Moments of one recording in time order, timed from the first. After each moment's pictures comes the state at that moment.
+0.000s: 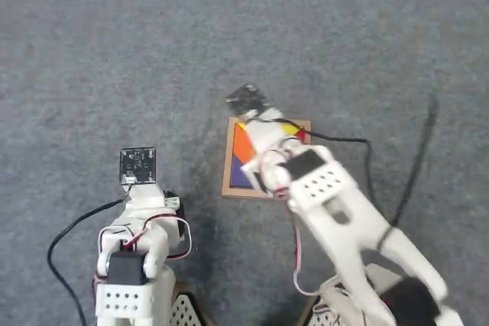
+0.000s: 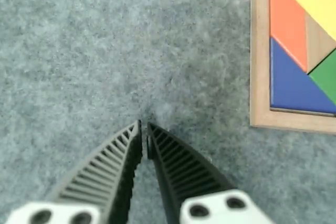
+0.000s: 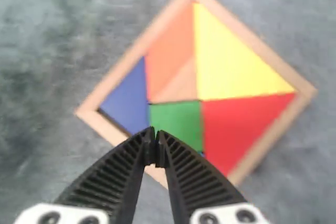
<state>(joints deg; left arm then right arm) -4.2 -103.1 97.2 72.0 11.3 -32.9 -24.7 46.2 48.4 4.9</state>
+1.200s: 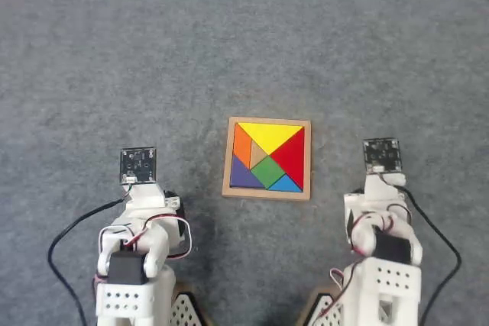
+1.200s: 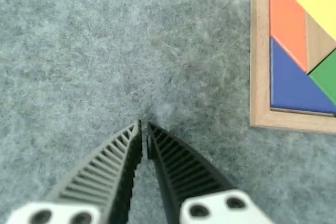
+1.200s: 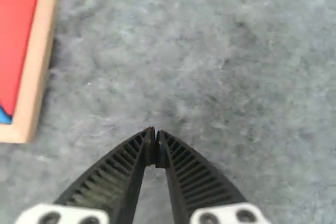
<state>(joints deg) -4.2 -103.1 97.2 72.0 11.3 7.8 -79.8 91.9 48.4 12.7</state>
